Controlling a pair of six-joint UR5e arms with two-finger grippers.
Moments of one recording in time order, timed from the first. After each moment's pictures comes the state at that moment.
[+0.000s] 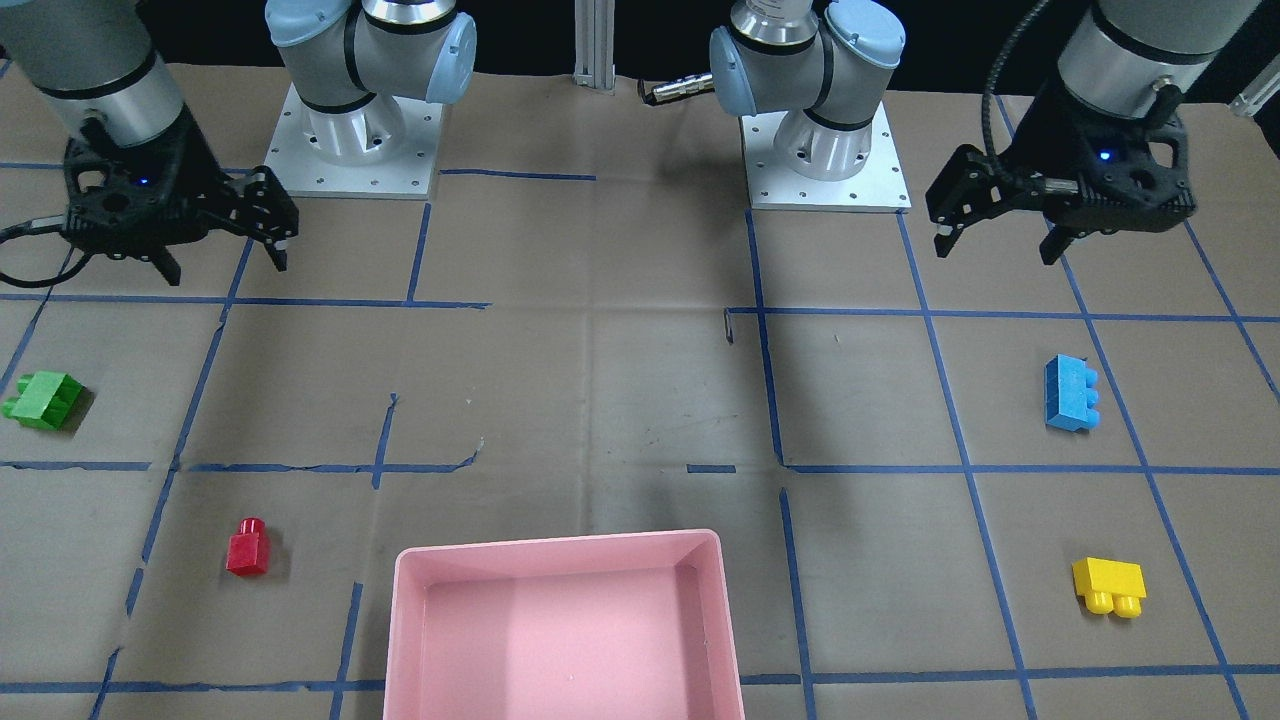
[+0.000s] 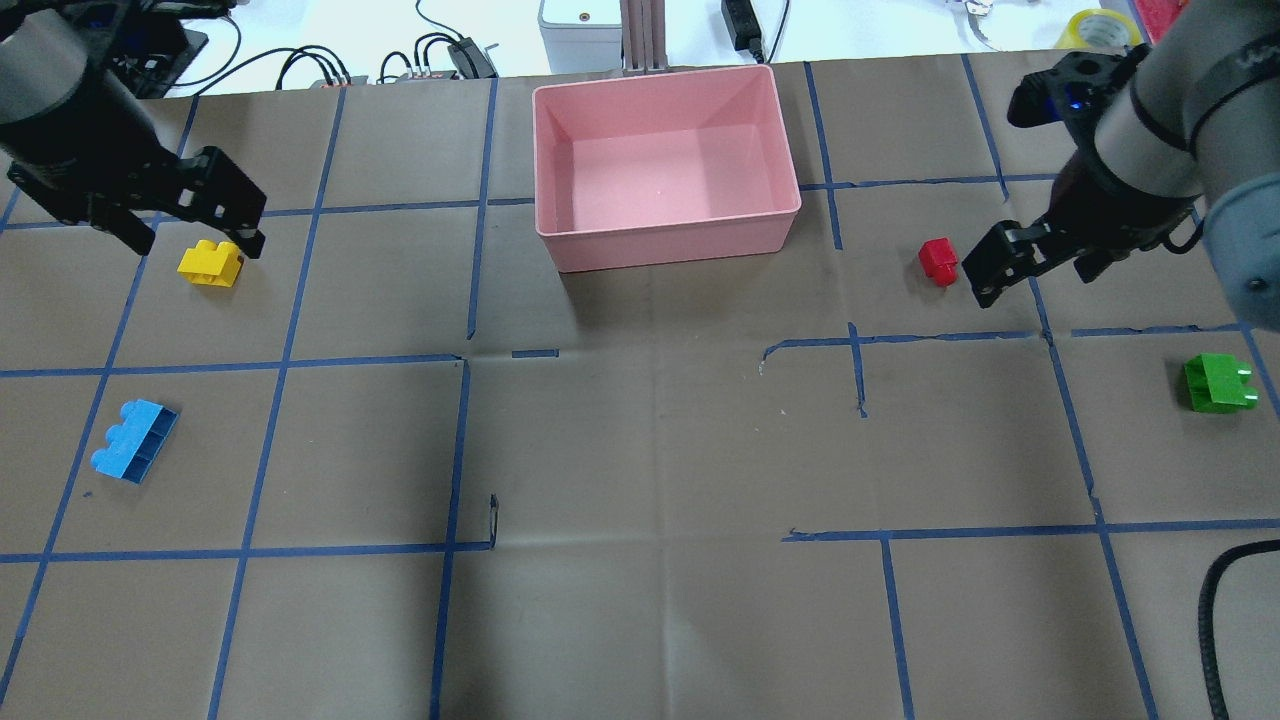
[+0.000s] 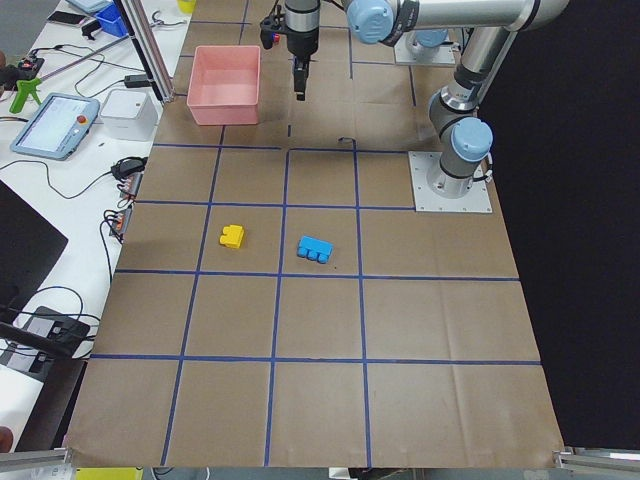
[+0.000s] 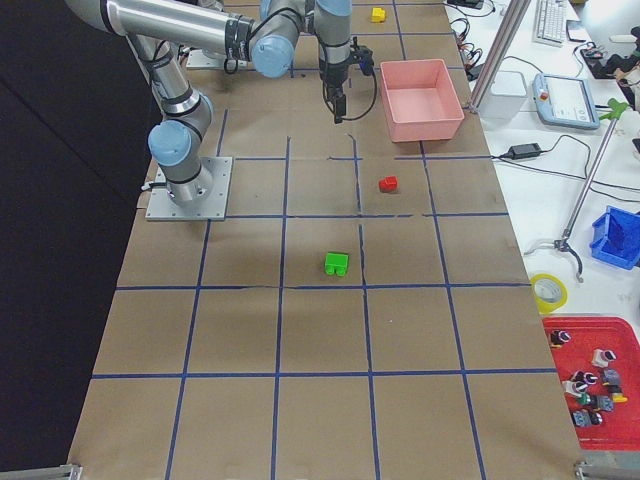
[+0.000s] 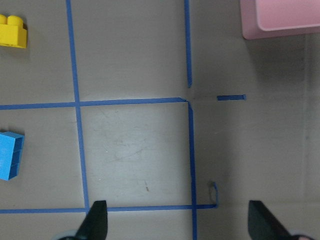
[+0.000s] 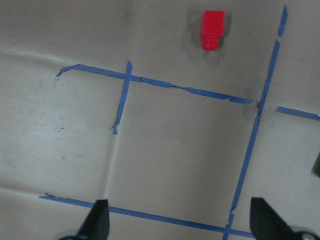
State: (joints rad) left arm -1.28 -1.52 -1.59 -1.60 1.59 0.40; right arm 1.30 -1.69 1.84 -1.77 -1.56 -0.48
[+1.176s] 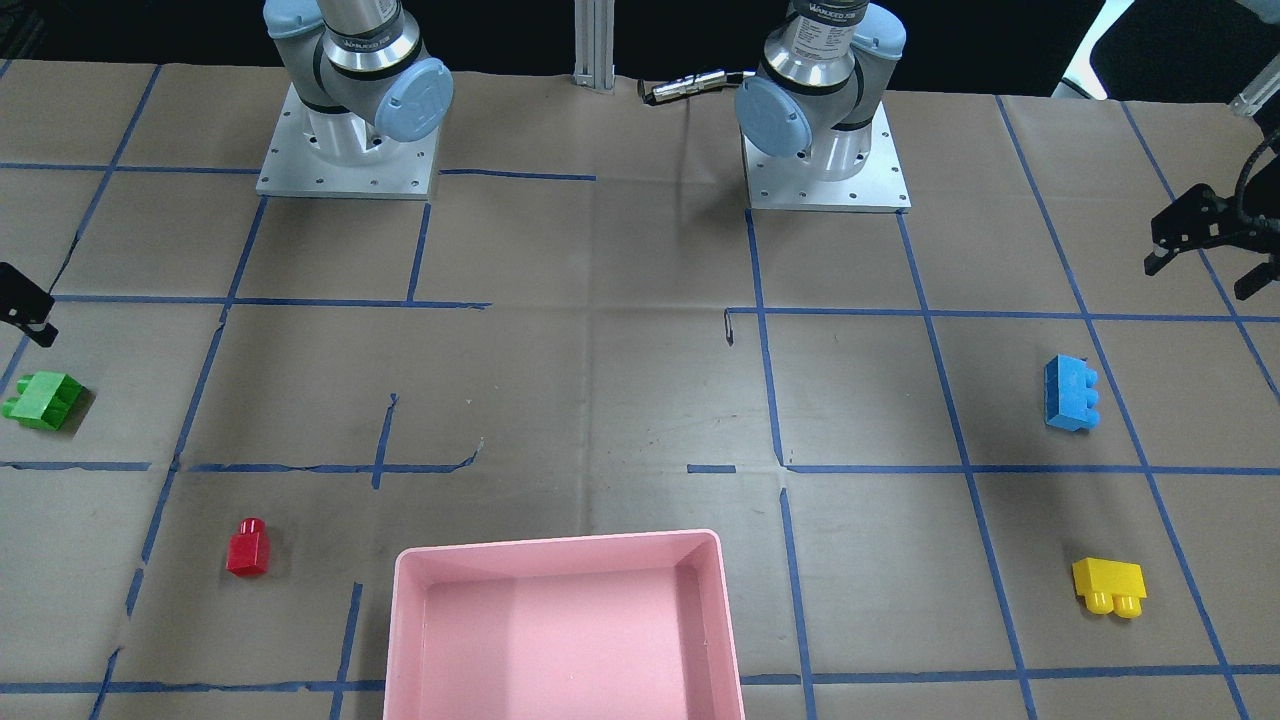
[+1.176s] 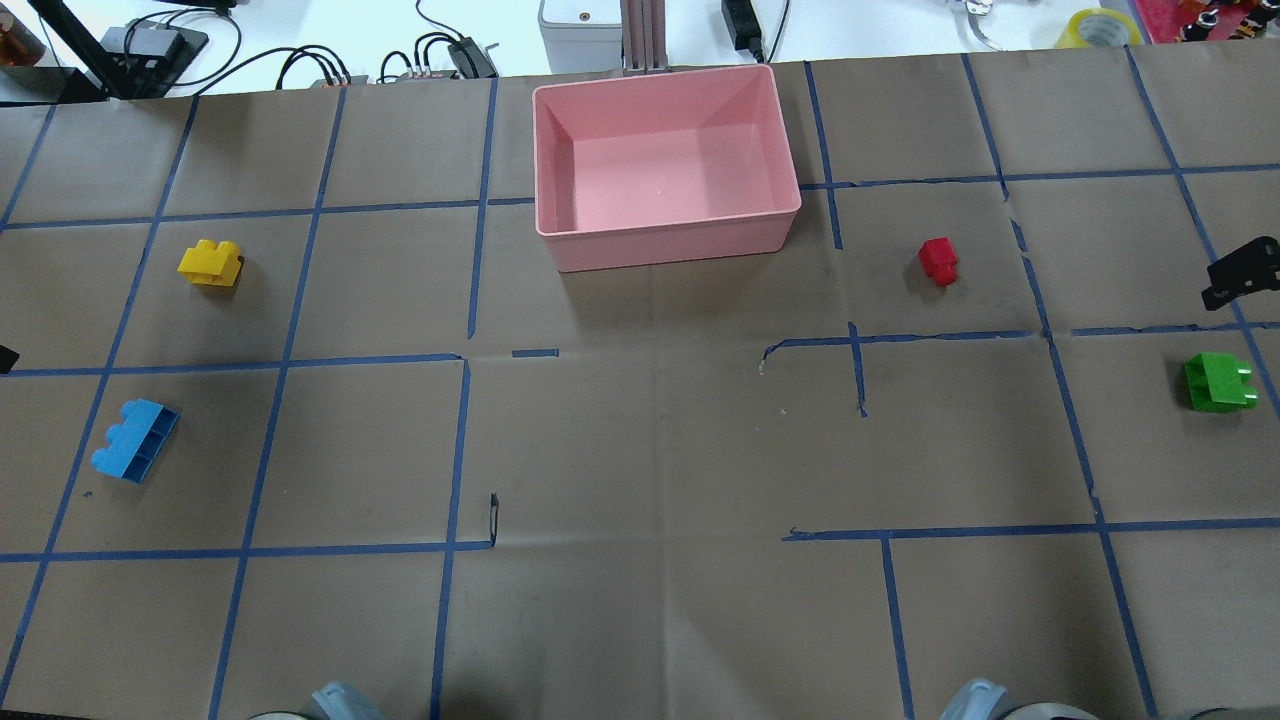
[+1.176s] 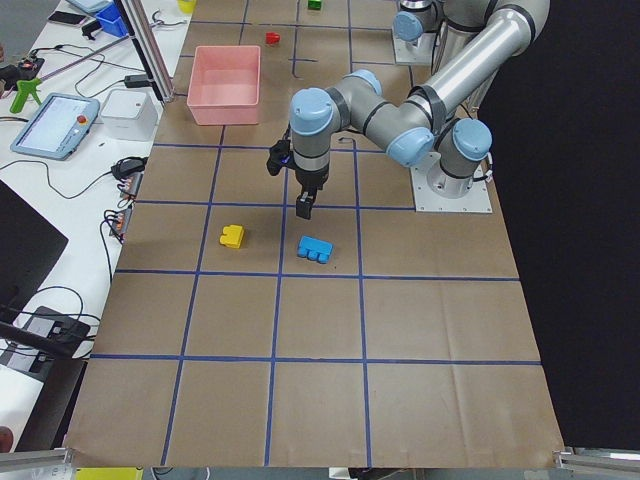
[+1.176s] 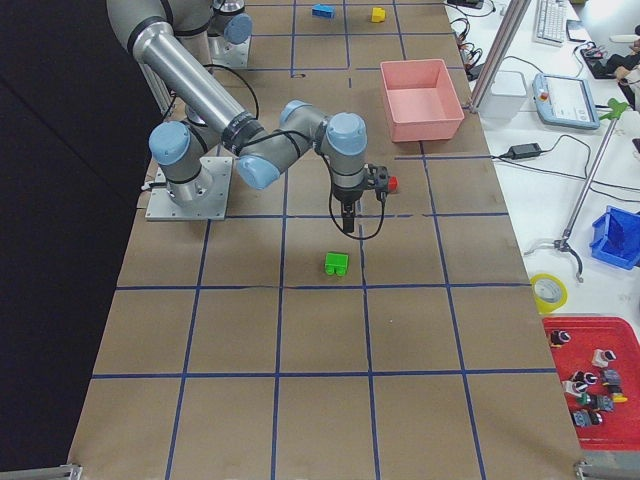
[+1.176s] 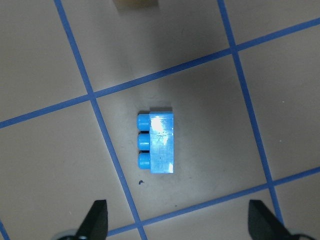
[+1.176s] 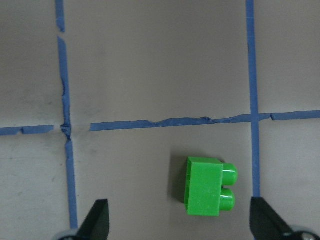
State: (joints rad) left arm -0.82 -1.69 -1.74 -1.30 1.58 1.09; right arm 0.86 -1.39 1.87 -2.15 -1.52 -0.64
